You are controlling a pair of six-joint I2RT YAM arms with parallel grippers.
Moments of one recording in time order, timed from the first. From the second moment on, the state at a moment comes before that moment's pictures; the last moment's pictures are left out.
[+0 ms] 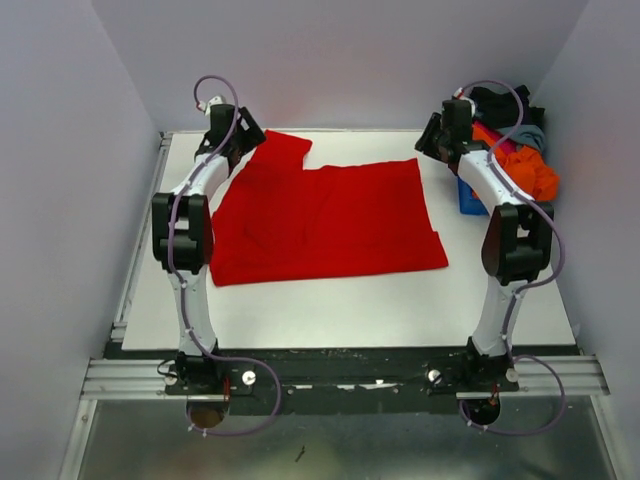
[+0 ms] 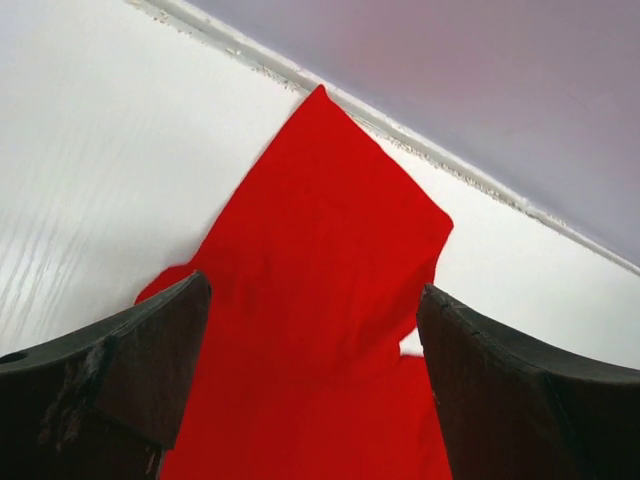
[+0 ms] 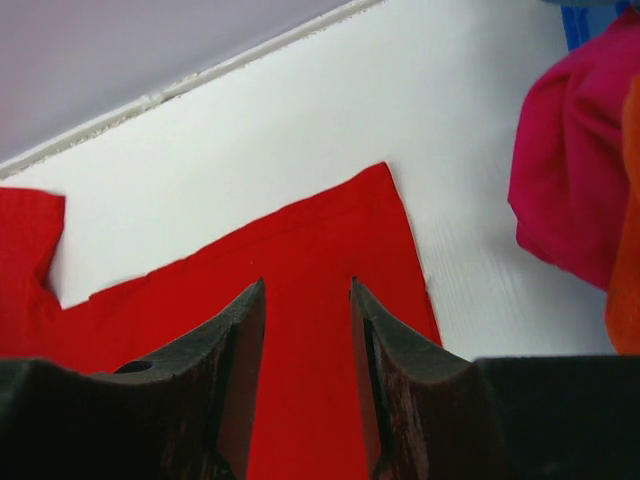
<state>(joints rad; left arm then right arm) -0.06 2.12 1.71 -0.07 -0.02 -0.61 0.12 1.99 1.68 -0.26 0.08 0.46</state>
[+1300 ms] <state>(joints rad) -0.01 2.68 2.40 -0.31 0.15 -0.79 0.03 2.57 2.38 -0.58 0.02 0.58</state>
